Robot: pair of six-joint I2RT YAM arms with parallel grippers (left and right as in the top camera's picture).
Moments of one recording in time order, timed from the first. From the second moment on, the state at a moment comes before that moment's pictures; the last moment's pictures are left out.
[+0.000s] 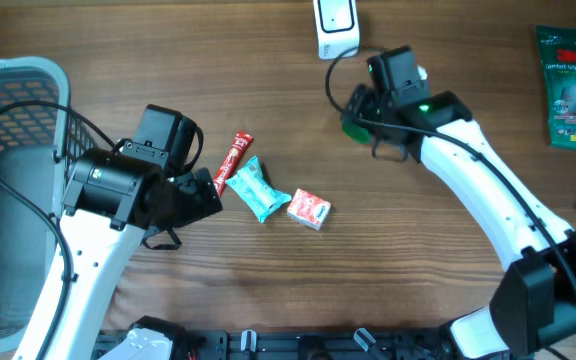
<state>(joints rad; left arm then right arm) -0.31 1.25 1.35 -1.52 -0.11 -0.70 0.37 1.68 1.33 -0.63 0.08 0.80</state>
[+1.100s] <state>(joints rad) -0.31 1.25 1.35 -1.52 -0.11 -0.70 0.37 1.65 1.33 -0.73 -0.01 0.80</state>
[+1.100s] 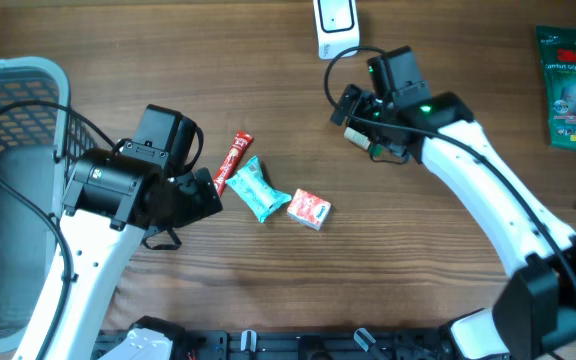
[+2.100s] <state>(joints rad) -0.31 1.25 1.35 -1.52 -0.11 -0.70 0.35 2.02 1.33 -0.59 0.21 0.80</state>
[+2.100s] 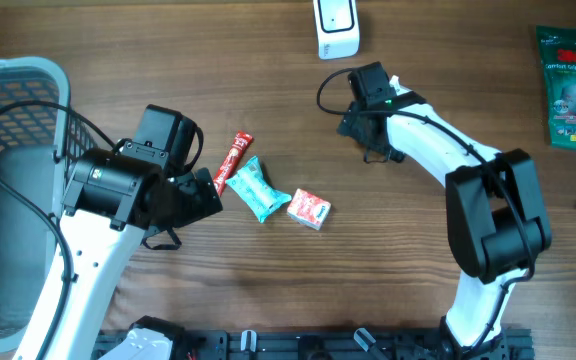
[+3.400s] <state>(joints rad) -0.31 1.25 1.35 -1.52 -0.11 -0.70 0.18 2.02 1.53 -1.61 -0.76 0.14</state>
